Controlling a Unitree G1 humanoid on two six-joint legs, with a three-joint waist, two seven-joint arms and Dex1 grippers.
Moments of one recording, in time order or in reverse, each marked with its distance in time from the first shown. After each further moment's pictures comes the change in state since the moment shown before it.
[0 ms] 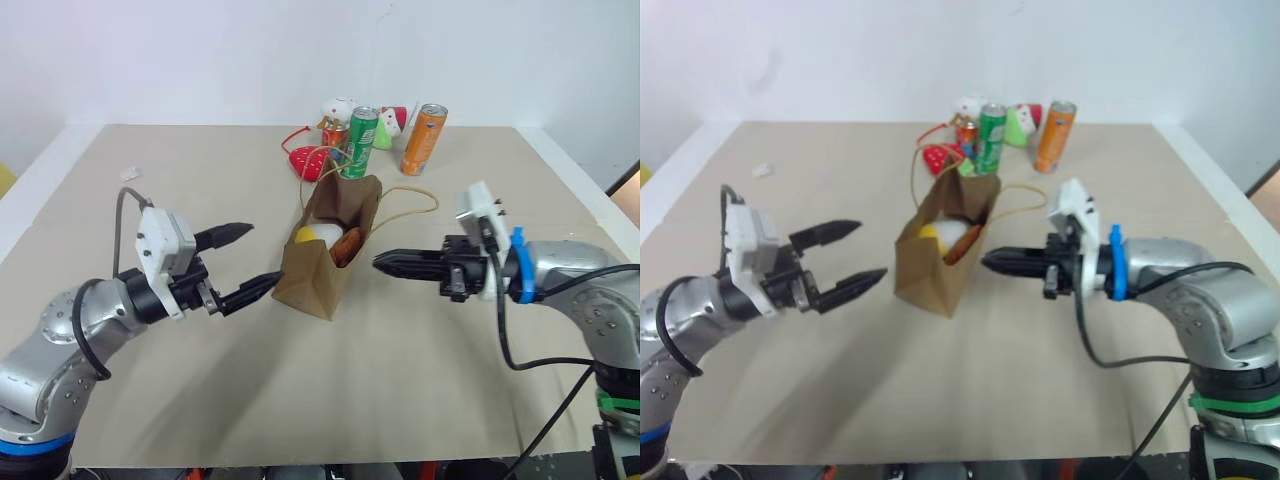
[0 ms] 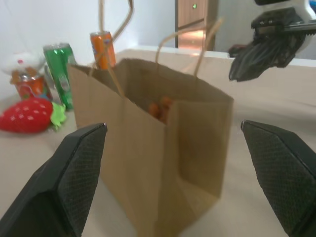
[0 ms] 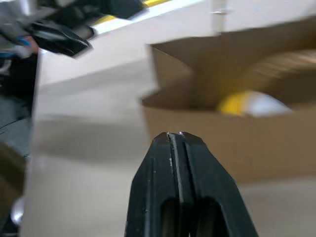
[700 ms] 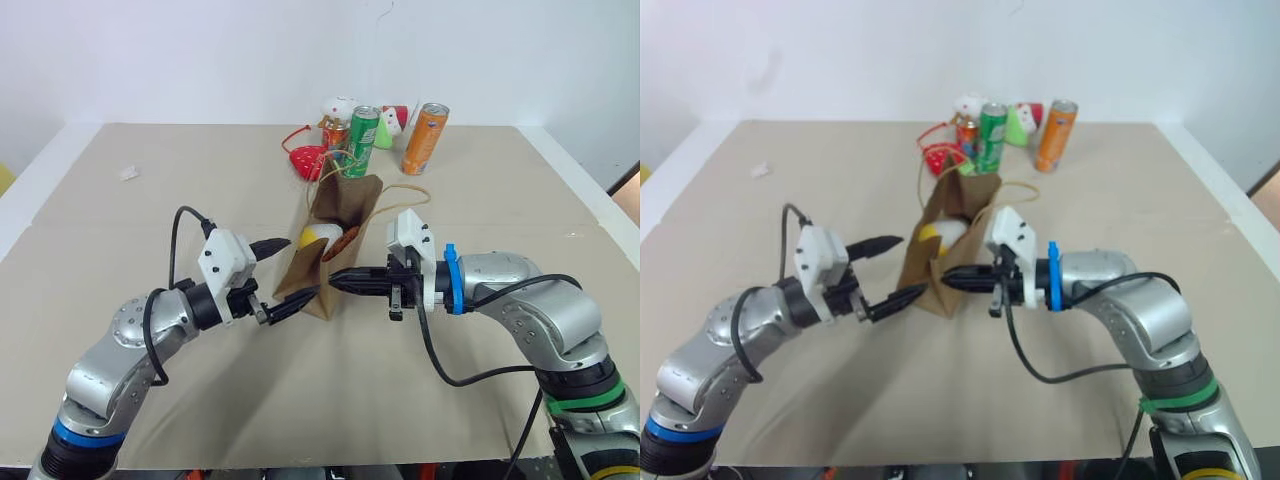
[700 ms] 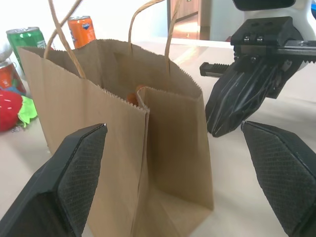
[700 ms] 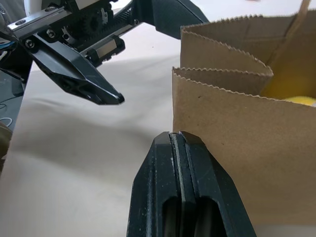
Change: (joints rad) left arm -0.073 -0.120 -0.234 0.048 0.218 -0.065 0.072; right arm -0.028 0.117 0.228 0.014 -0.202 -0.146 -0.028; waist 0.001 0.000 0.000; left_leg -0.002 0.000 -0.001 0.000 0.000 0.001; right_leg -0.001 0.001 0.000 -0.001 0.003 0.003
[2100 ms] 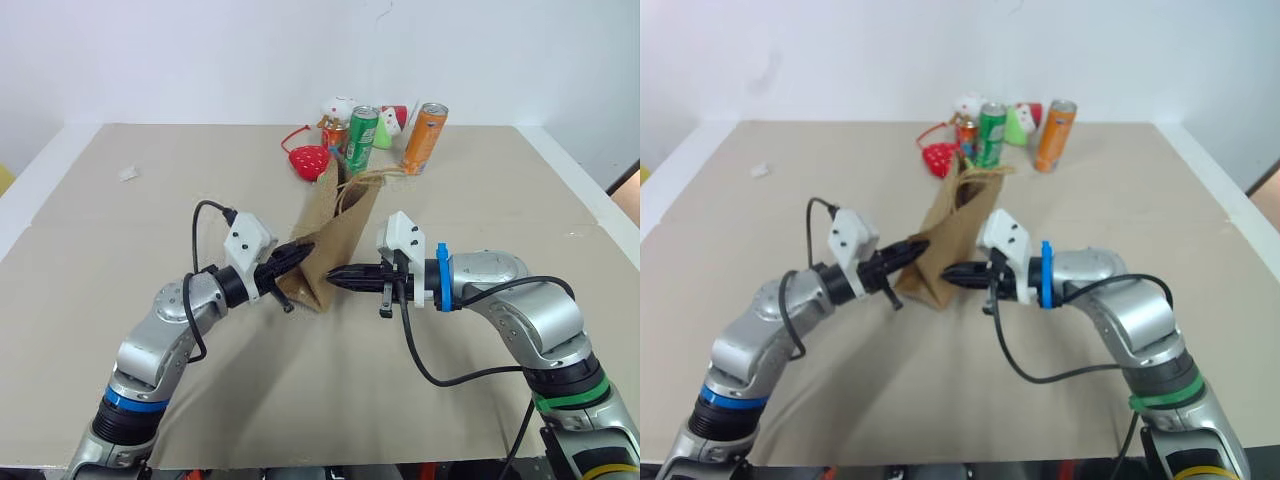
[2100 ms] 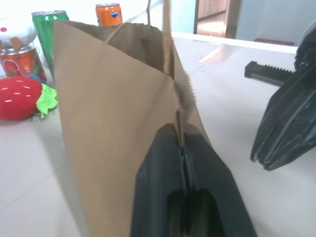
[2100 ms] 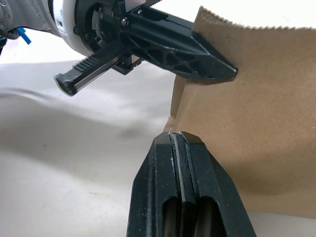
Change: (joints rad) left arm -0.116 -0.138 -0.069 0.203 0.132 -0.012 0.058; right arm -0.004 0.023 0.026 0.035 -0.116 -0.060 0.010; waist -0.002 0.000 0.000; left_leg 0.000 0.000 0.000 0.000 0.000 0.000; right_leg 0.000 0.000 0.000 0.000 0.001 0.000
